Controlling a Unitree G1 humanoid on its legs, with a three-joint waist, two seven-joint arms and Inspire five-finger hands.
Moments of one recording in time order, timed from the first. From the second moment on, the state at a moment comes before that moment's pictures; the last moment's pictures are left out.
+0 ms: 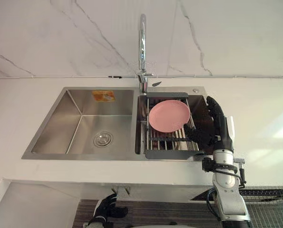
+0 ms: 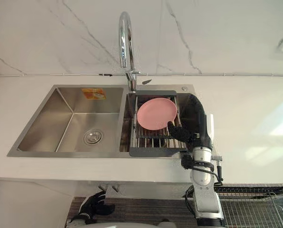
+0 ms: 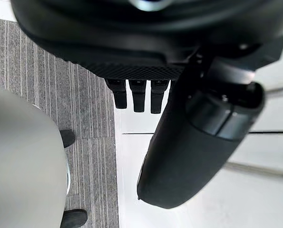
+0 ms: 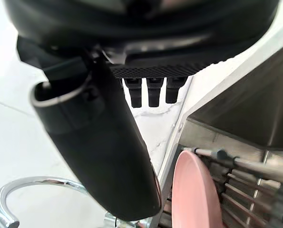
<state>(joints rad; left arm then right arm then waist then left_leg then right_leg) 0.10 0.10 -0.09 1.02 -0.04 -0.14 0.05 0.11 -0.13 -0.10 -0.13 -0.24 -0.13 -0.20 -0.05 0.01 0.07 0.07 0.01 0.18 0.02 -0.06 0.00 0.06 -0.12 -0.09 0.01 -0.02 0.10</state>
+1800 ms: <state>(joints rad) 0.11 0.10 -0.04 0.95 -0.06 -0.16 0.06 -0.07 -0.49 0.06 0.10 -0.52 -0.12 -0.15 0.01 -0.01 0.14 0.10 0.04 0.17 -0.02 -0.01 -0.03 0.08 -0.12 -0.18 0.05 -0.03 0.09</state>
